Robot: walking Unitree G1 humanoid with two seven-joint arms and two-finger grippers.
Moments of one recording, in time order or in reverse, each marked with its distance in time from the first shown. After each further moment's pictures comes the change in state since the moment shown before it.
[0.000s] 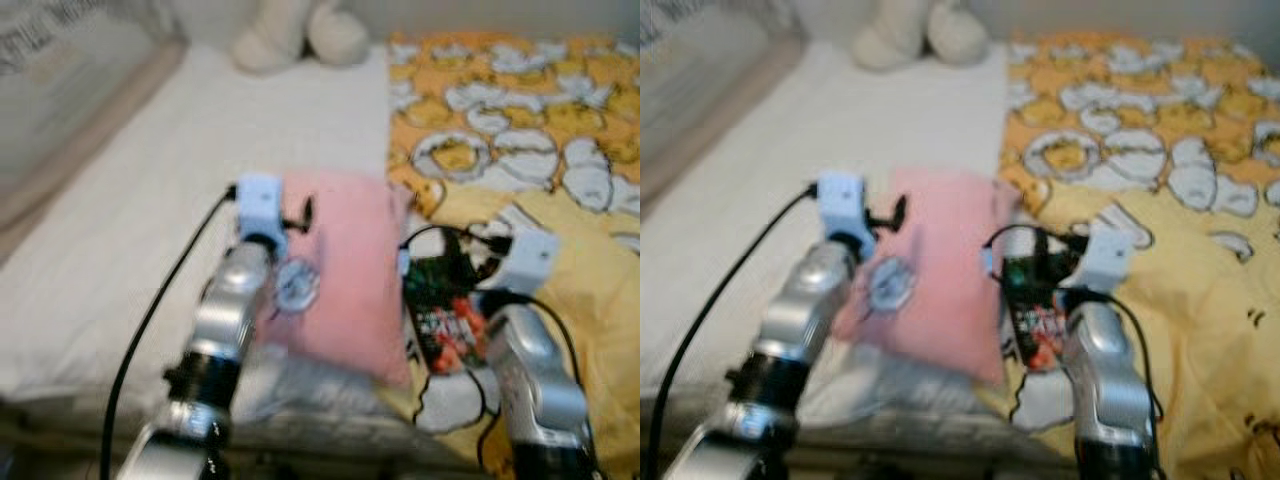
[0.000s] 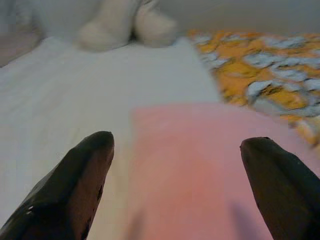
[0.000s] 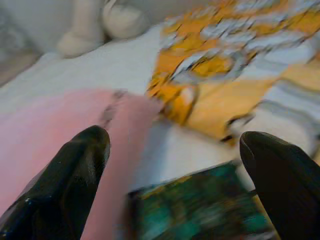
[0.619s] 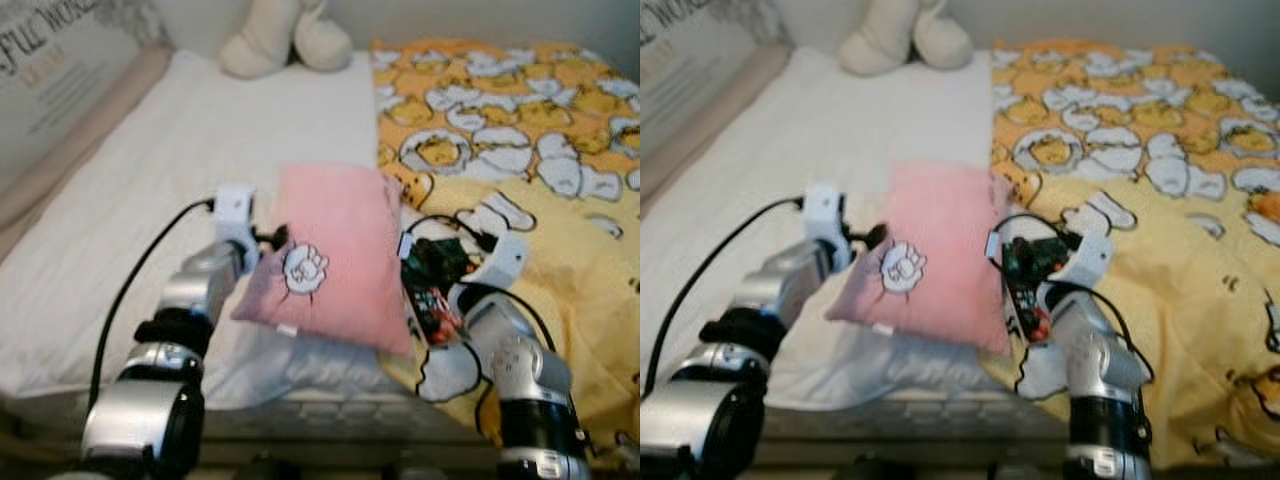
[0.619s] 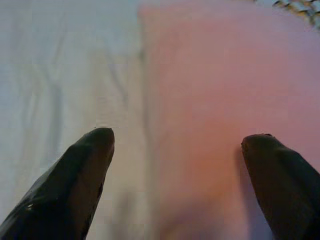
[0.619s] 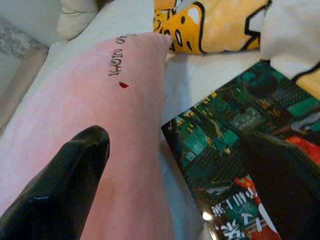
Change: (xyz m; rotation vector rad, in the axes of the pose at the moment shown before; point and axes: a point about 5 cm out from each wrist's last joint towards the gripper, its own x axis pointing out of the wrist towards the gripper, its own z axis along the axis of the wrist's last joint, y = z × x) left arm 0.014 0.042 -0.036 -0.097 0.272 -0.055; right arm 0.023 -0.002 -0.025 0.348 0.225 0.024
